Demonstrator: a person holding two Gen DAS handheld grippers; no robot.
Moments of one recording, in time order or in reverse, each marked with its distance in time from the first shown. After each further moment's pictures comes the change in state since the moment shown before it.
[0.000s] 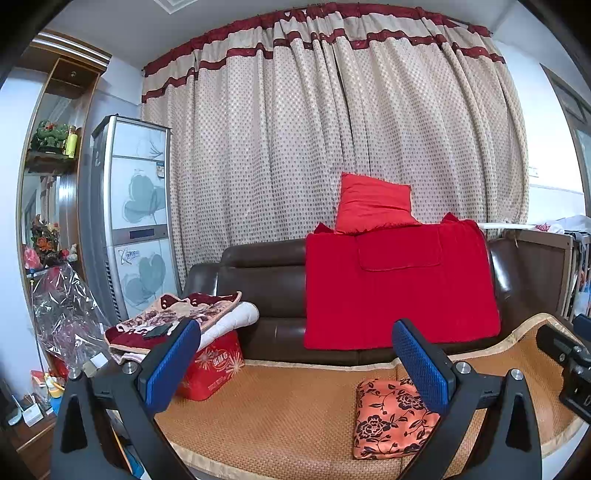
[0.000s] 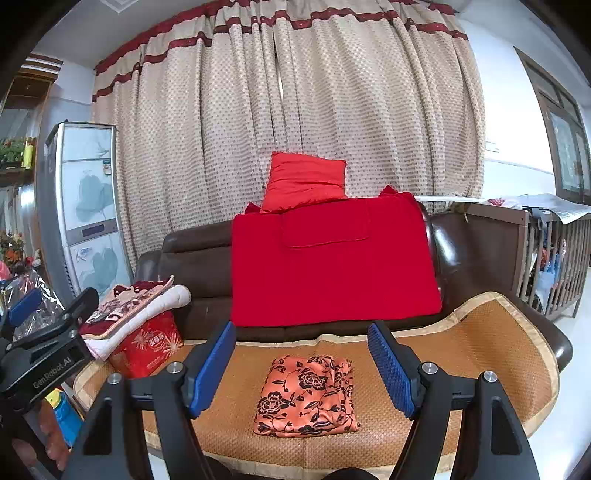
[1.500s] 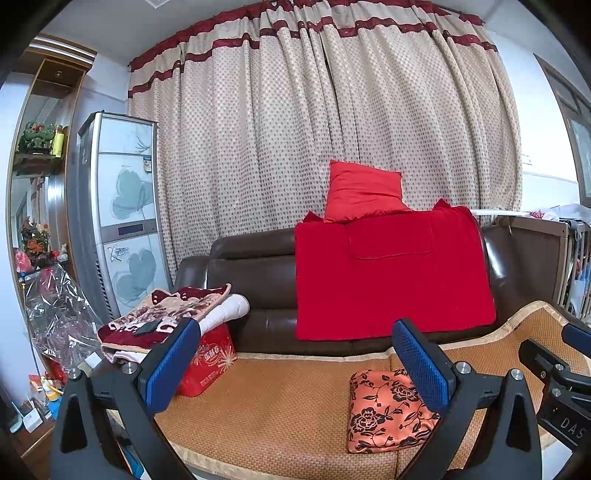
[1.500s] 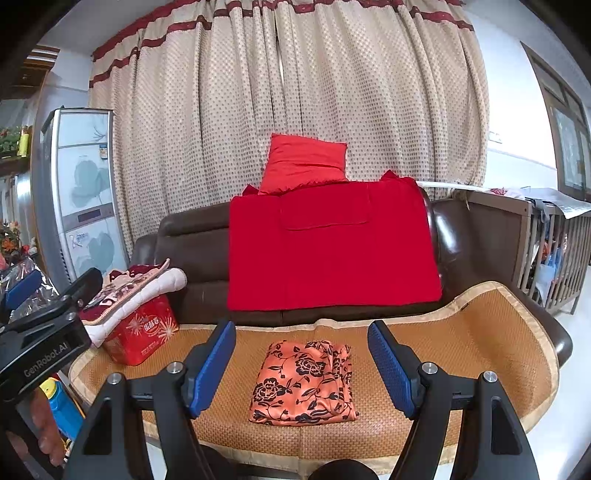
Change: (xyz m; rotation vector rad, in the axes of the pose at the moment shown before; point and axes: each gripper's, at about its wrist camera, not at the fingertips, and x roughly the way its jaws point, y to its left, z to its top) left arm 0.013 -0.017 -0.002 0.027 0.046 -0.025; right arm 0.022 -0.002 -0.010 -0.013 0.063 -0.007
